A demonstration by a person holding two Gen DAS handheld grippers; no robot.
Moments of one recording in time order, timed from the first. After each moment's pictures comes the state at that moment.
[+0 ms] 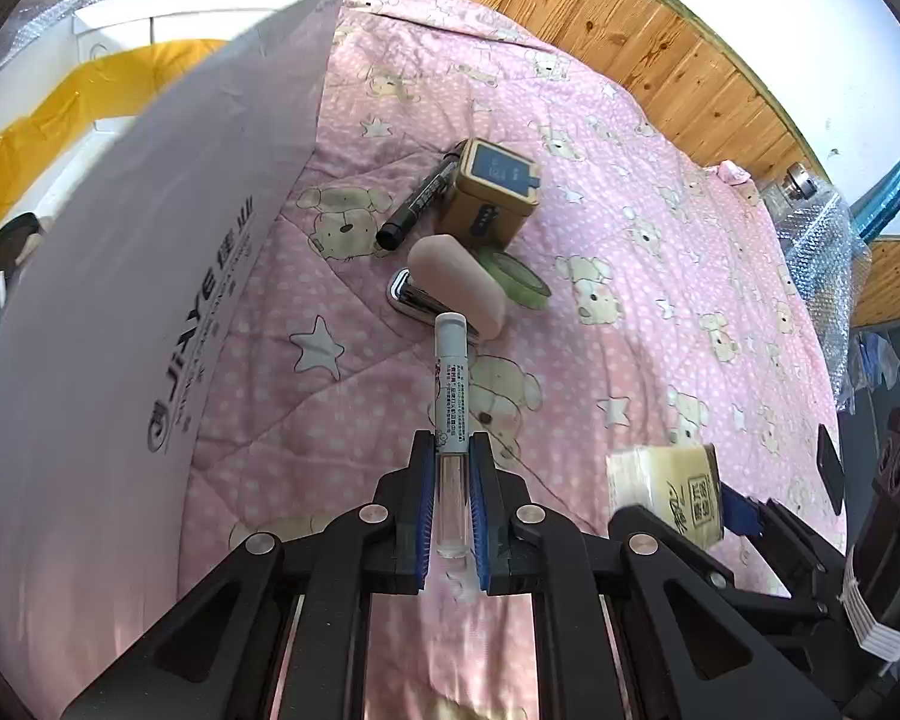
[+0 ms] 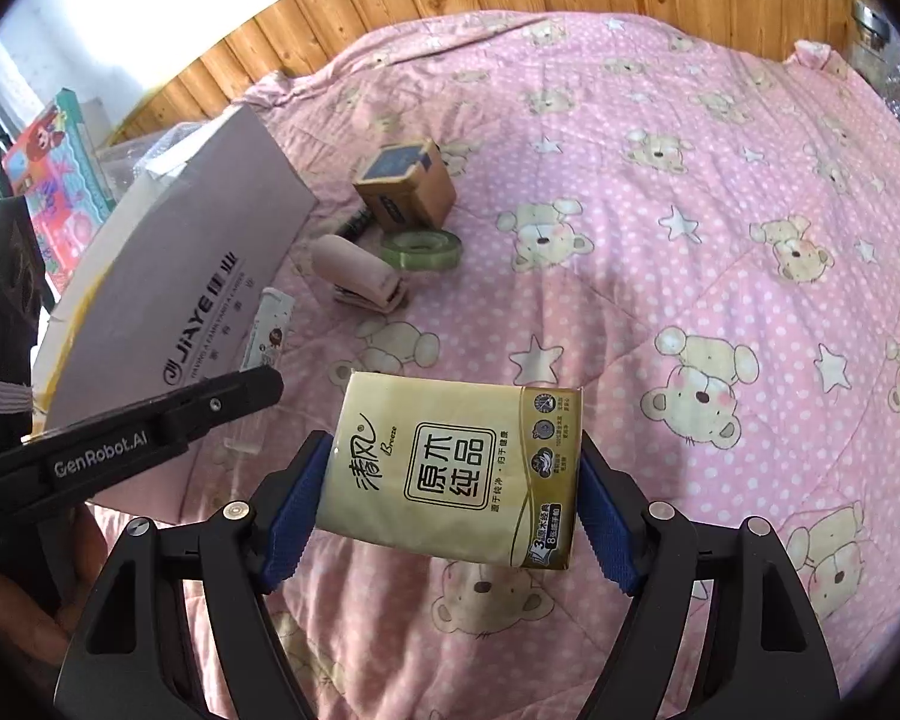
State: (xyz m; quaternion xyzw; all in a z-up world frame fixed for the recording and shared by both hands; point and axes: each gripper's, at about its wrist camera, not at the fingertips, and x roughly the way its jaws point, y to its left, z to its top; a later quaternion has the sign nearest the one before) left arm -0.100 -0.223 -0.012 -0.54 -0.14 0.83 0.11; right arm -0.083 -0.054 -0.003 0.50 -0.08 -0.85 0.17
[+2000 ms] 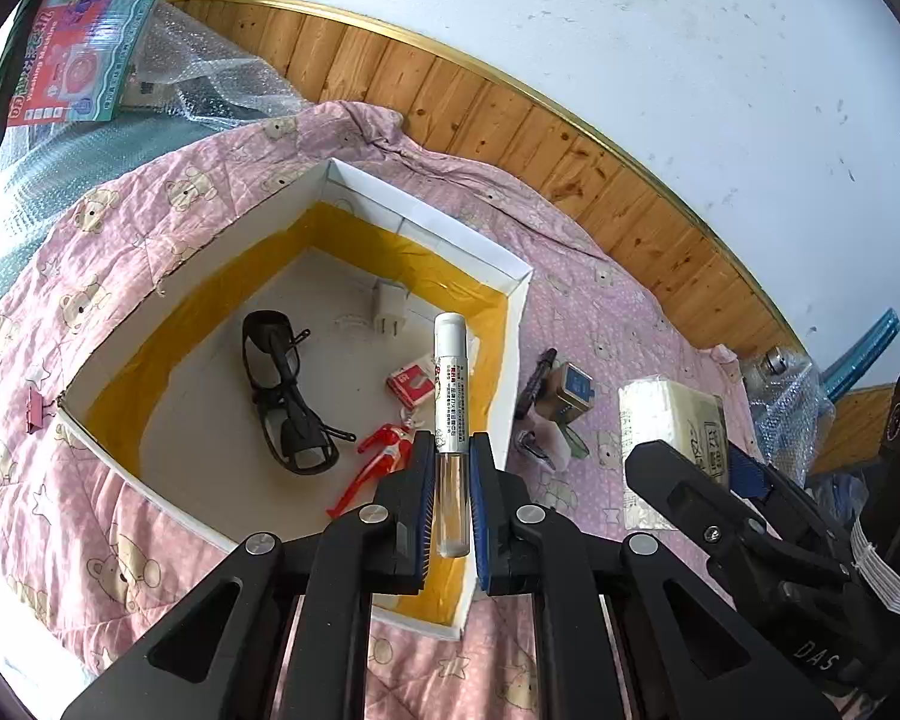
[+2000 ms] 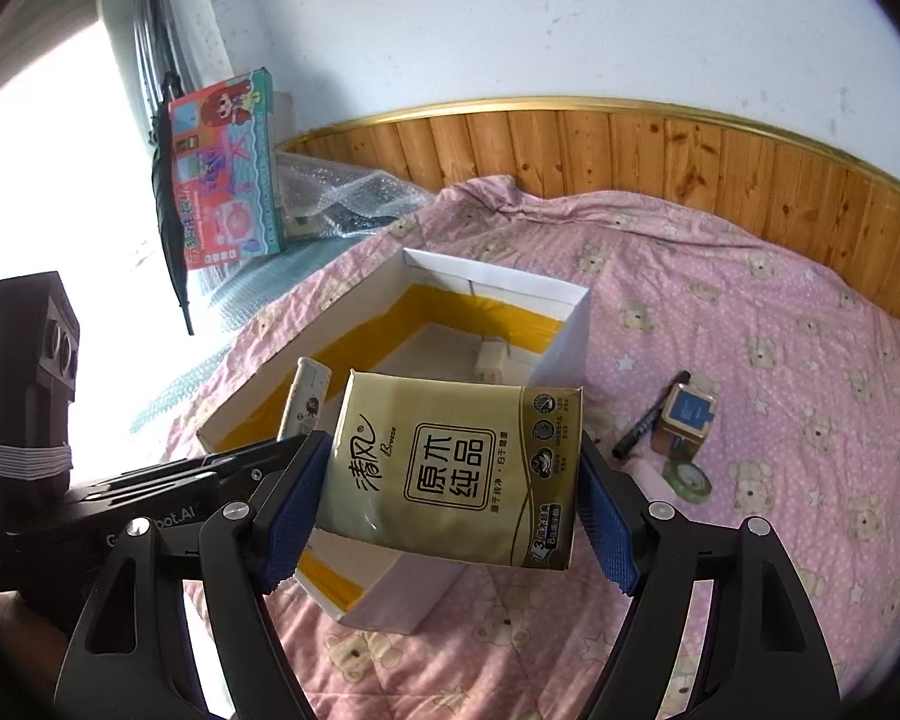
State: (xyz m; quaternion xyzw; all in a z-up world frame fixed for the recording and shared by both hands) left arm -0.031 -0.397 0.107 -0.41 -0.24 0.88 0.03; right arm -0.058 -0.230 0.145 0.37 0.01 -0.88 0.31
